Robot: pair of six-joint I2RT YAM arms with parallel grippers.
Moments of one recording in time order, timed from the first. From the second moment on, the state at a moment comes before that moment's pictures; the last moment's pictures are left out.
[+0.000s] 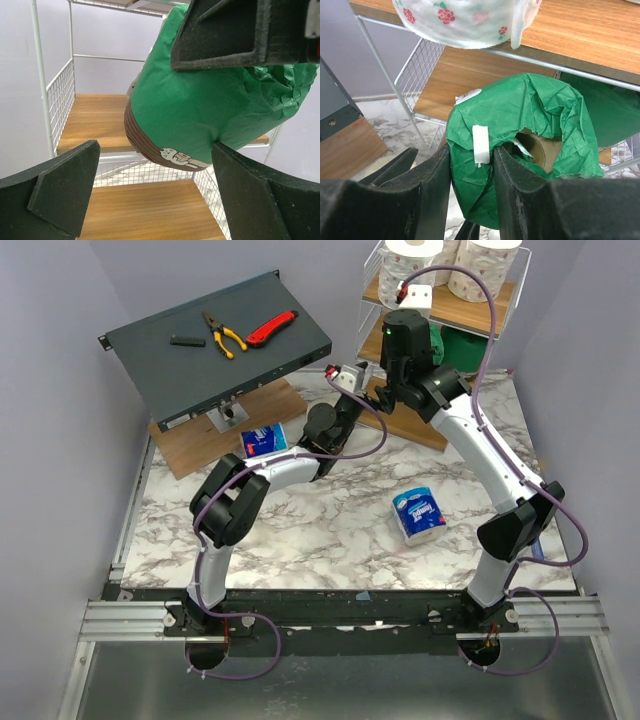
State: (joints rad) left arm -0.71 2.03 1.40 1.09 -0.08 -0.12; right arm 0.59 1.79 2.04 -0.54 0.72 0.14
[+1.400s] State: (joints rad) left arm -0.71 2.10 1.56 0.98 -0.03 -0.17; right arm 0.56 1.51 1.90 -0.47 0.63 0.29
